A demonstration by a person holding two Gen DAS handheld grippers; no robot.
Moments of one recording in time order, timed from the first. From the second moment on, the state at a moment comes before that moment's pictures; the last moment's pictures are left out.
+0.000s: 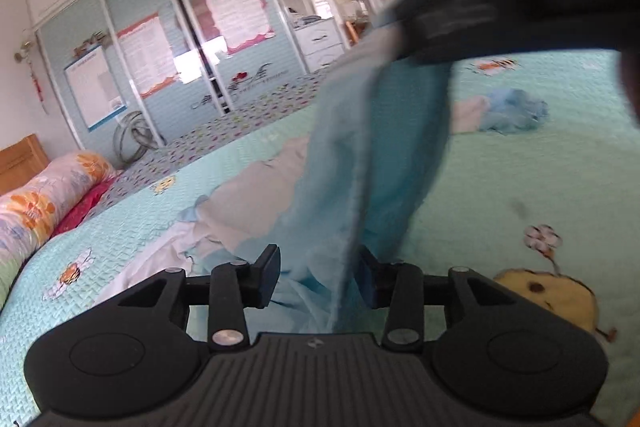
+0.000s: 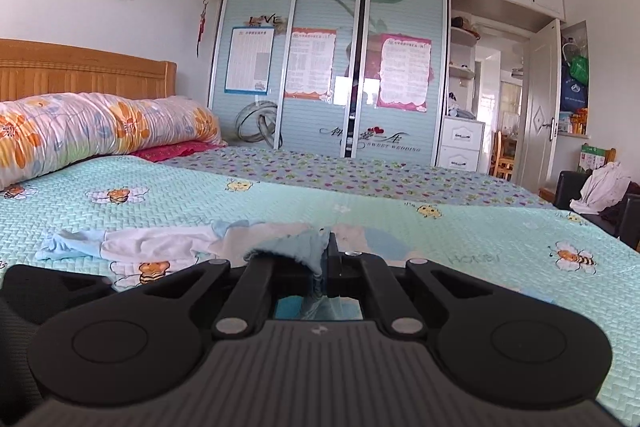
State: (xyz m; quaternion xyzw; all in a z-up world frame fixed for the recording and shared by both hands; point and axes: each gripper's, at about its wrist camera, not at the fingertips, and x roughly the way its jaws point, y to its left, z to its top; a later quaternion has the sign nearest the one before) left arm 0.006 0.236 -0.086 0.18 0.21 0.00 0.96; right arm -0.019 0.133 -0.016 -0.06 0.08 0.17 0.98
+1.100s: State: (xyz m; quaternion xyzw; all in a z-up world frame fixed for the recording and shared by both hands) left arm 0.011 0.274 -0.137 0.15 0.26 0.06 0.95; right arm 0.057 0.076 -0.084 0.07 0.20 0.04 0.98
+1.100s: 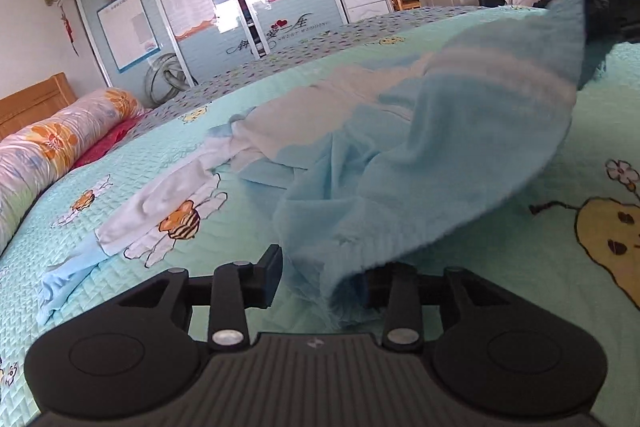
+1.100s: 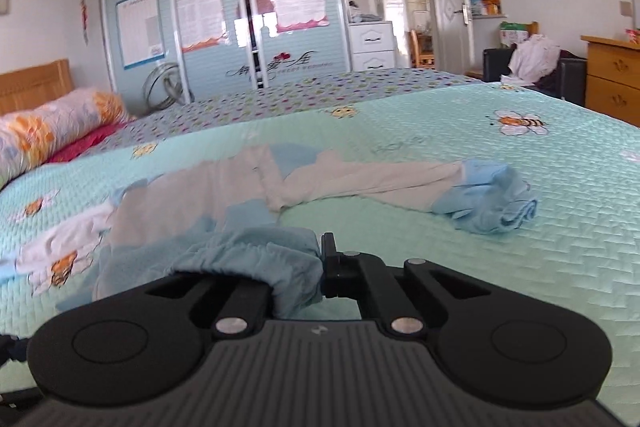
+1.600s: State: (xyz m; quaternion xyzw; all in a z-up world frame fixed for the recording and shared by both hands) left arm -0.022 0.318 -0.061 0.08 0.17 0.15 0.97; right arm 0.059 0.072 -0.100 0.04 0.24 0.07 0.97
